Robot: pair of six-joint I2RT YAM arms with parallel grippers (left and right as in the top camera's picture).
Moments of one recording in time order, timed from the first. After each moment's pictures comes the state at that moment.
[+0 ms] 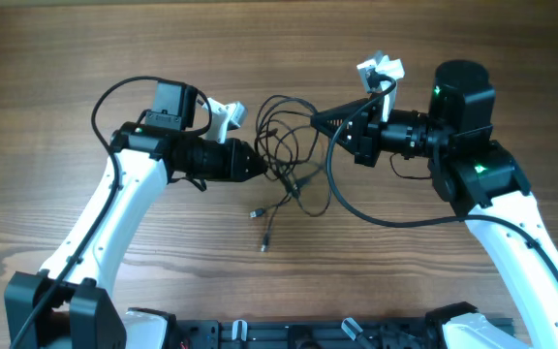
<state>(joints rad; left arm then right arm) -0.21 1.51 1.11 -0.83 0.75 -0.13 0.27 1.25 1.08 -0.25 -0.97 0.25</state>
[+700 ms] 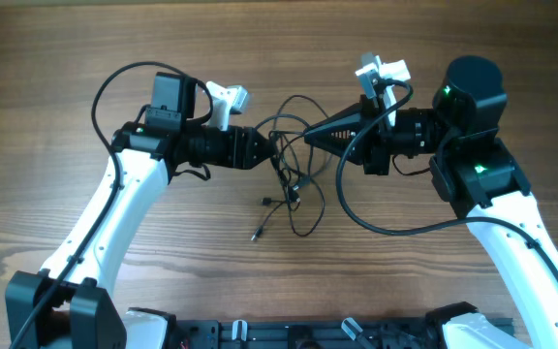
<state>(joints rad) -0.22 1.51 1.11 -0.65 0.77 -0.13 0.27 1.25 1.08 -0.04 -1.29 0.36</state>
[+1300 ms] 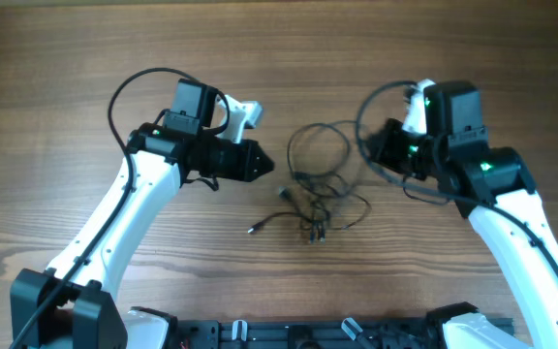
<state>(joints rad) -0.29 1.51 1.12 -0.77 0.64 -0.13 0.24 1.26 1.10 -0.81 -0.19 0.69</state>
